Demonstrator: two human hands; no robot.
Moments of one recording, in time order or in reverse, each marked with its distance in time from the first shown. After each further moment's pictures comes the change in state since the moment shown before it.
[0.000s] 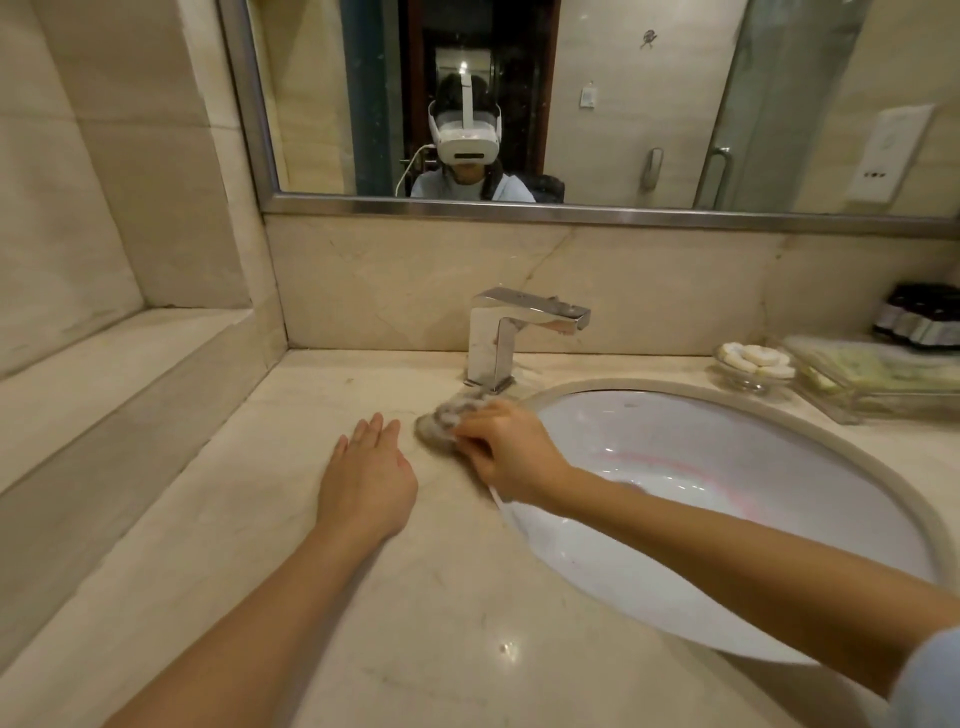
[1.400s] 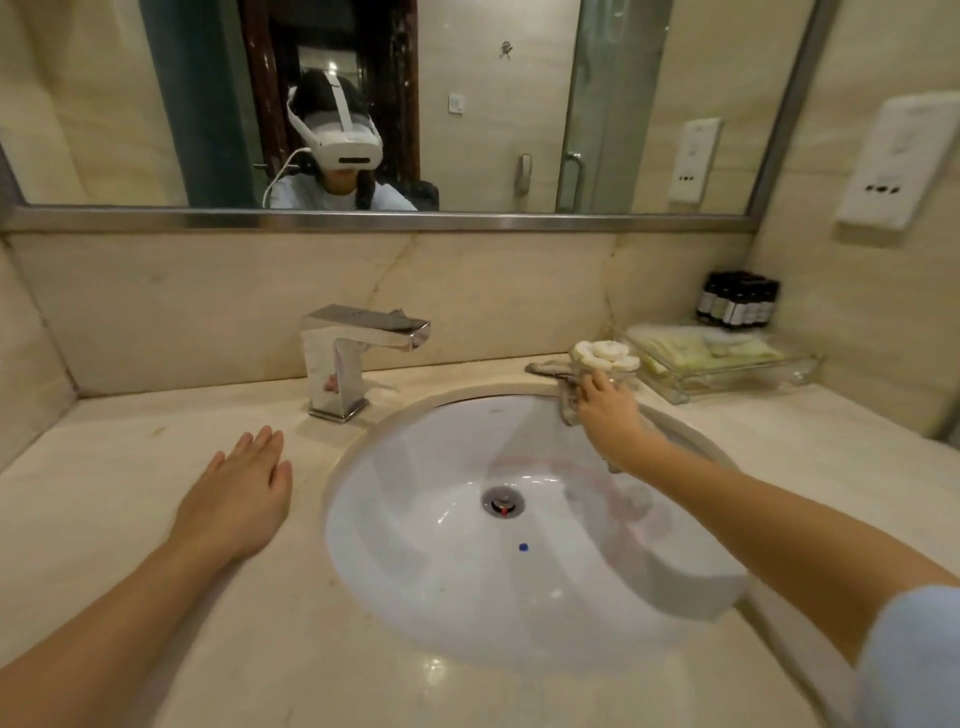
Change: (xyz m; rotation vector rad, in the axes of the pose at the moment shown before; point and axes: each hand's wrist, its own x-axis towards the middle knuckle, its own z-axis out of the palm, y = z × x) left_hand 0.053 0.034 0.022 0.052 -0.137 0.169; right_hand -0.114 0.199 -0.125 -0.910 -0.687 0.674
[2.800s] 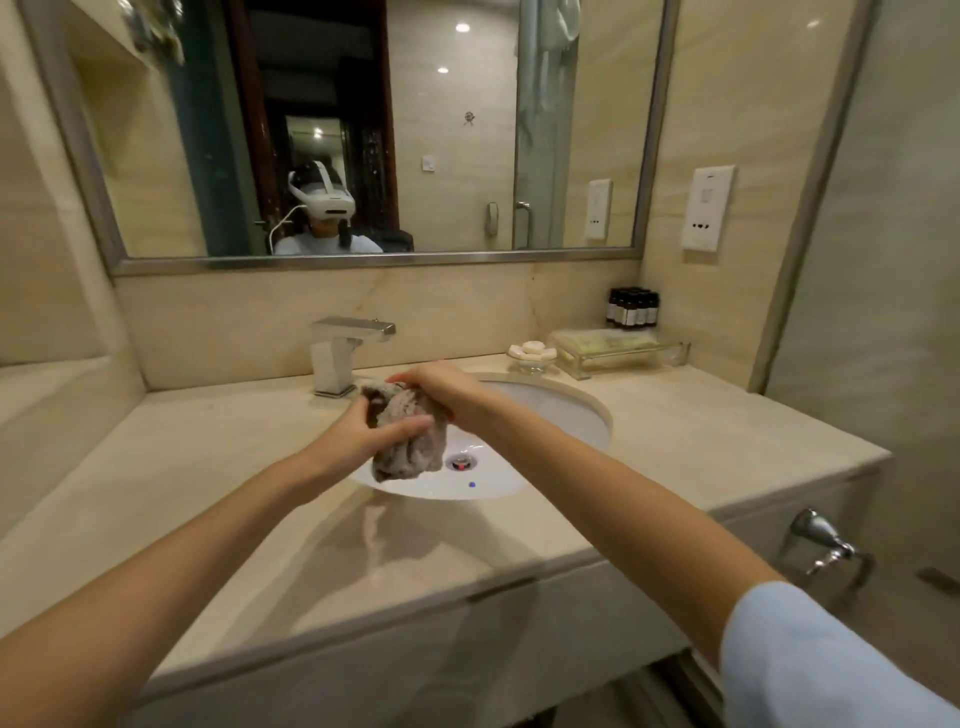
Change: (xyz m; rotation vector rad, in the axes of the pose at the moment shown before) left_hand -0.178 0.125 -0.085 -1.079 -0.174 0.288; right_hand -0.196 -0.079 -0.198 1.742 -0.226 0.030
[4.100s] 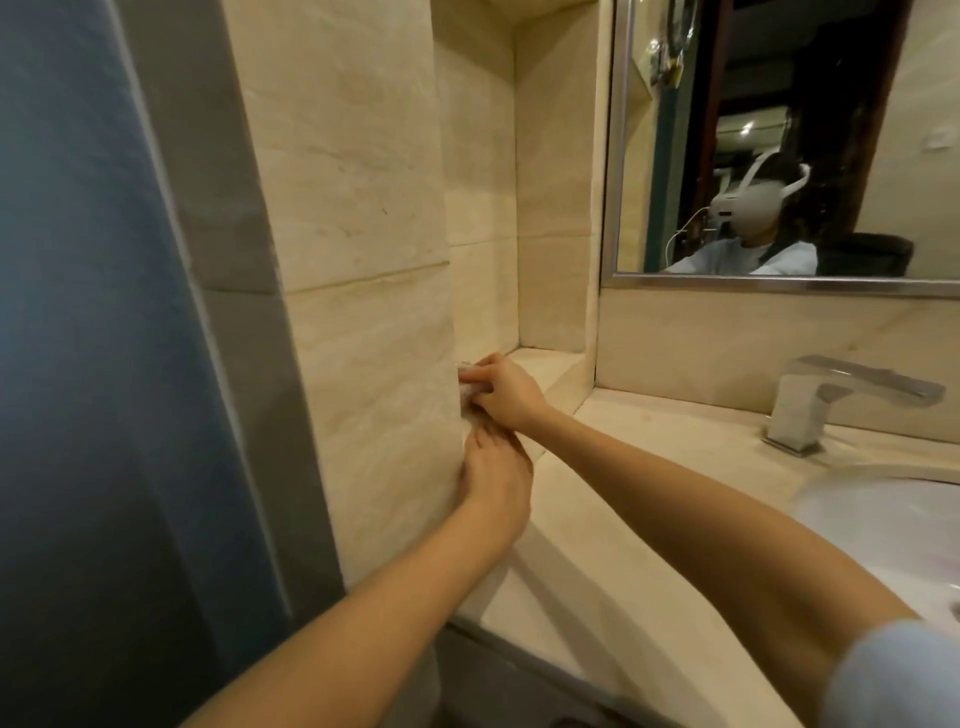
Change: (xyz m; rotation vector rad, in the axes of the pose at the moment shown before) left_hand -0.116 -0.077 -0.221 1.770 0.374 -0.798; right_hand 0.059 -0.126 0.366 -0.433 -0.432 -0.873
